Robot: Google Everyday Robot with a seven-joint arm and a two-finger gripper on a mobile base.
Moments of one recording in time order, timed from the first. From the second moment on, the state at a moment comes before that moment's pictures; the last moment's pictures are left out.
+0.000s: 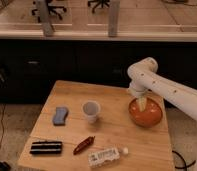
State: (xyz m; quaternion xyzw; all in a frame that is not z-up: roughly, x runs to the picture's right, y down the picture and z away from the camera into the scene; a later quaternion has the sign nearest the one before) arm 0.228 0.081 0.821 -0.31 -0.03 -0.22 0.93
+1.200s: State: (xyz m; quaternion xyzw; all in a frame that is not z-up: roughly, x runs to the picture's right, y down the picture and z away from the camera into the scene) arm 0.246 0.083 0.821 -0.30 -0.04 -0.21 0.93
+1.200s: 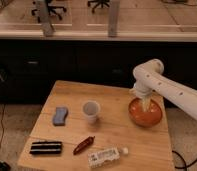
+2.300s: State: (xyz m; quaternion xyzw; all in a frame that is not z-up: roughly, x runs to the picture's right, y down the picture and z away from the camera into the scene) arm 0.246 0.092 0.812 -0.30 -0.04 -0.22 0.93
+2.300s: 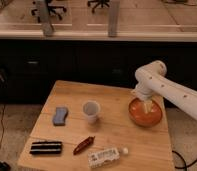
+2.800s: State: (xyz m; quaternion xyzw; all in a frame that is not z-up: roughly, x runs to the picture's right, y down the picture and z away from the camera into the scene) arm 0.235 0.094 0.809 -0.30 -0.04 -0.24 0.92
